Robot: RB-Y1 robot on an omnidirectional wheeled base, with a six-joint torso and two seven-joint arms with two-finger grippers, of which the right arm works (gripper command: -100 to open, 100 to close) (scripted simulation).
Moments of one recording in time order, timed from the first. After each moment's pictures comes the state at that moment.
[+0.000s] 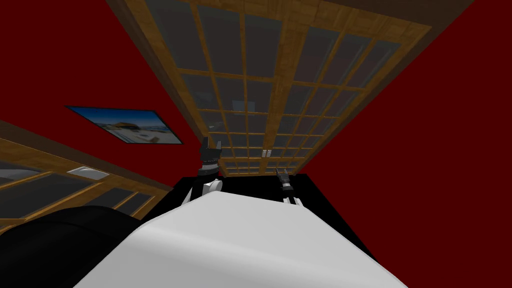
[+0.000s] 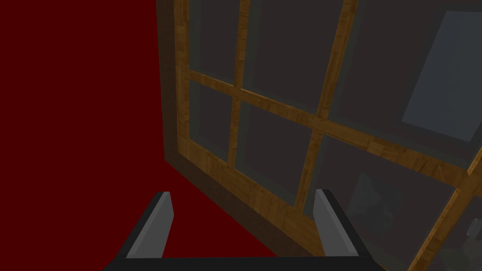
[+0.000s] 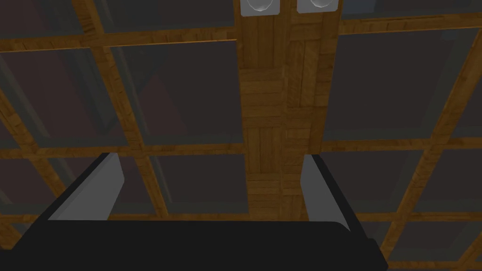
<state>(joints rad) 0.08 -0.04 -0.25 -0.99 0.52 -0.83 1.02</state>
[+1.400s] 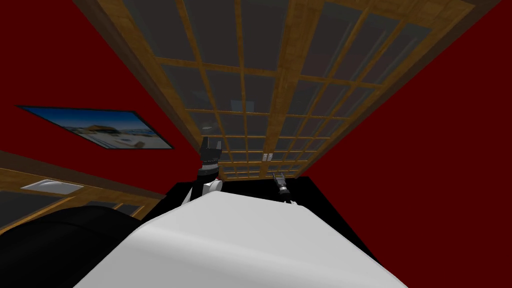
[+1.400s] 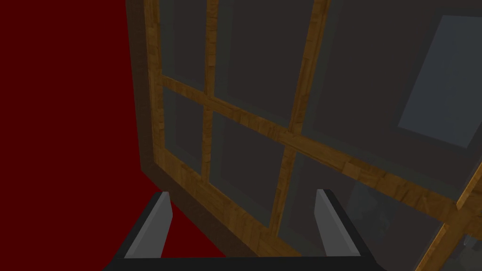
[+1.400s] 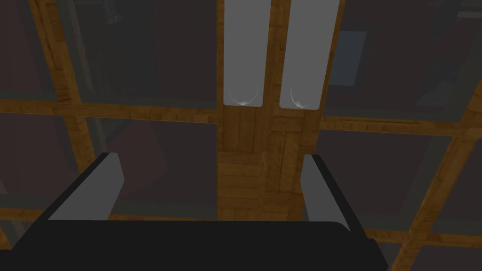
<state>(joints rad) 0.02 -0.02 -0.30 -0.76 0.59 -0.86 1.19</state>
